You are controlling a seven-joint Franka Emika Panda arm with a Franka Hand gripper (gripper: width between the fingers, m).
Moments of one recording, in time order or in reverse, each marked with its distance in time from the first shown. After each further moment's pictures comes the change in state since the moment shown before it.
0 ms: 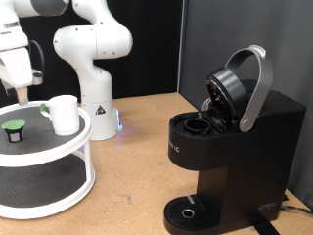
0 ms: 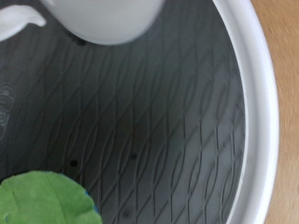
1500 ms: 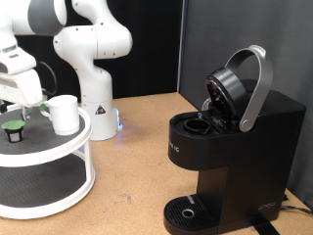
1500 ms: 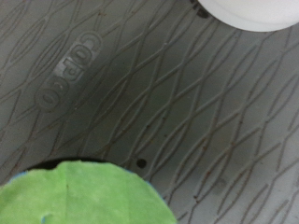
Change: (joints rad) arm 0.033 0.088 -0.088 -0.035 -0.089 0.062 -0.309
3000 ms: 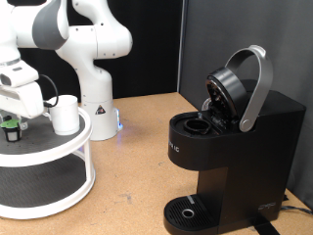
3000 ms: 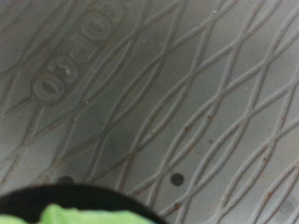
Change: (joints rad) arm -0.009 0.044 -0.031 -0.060 -0.038 0.123 -0.007
